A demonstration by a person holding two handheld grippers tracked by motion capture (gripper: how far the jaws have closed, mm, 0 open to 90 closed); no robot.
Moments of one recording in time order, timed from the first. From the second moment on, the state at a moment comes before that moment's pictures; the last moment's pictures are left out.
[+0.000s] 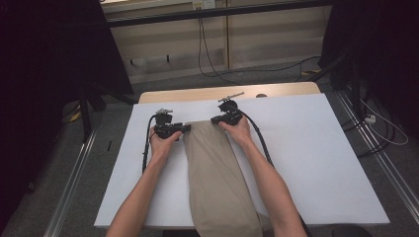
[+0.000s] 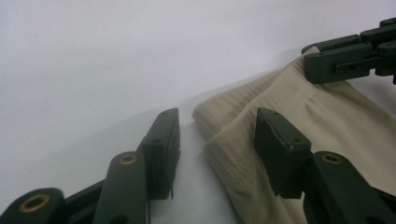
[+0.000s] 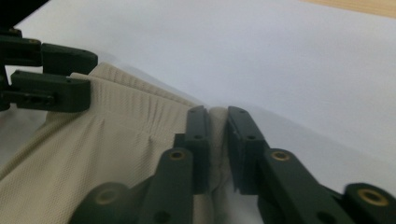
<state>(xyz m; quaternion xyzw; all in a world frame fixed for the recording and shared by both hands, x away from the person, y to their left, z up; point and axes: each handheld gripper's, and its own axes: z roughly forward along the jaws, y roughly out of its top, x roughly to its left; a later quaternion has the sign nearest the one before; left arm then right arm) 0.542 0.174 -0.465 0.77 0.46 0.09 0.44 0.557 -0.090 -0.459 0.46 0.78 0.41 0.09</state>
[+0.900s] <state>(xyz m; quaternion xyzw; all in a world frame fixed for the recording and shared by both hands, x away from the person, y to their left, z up) 0.556 0.129 -0.394 0.76 0.40 0.11 0.50 0.537 -0.136 -0.379 0.46 0.72 0.49 0.15</state>
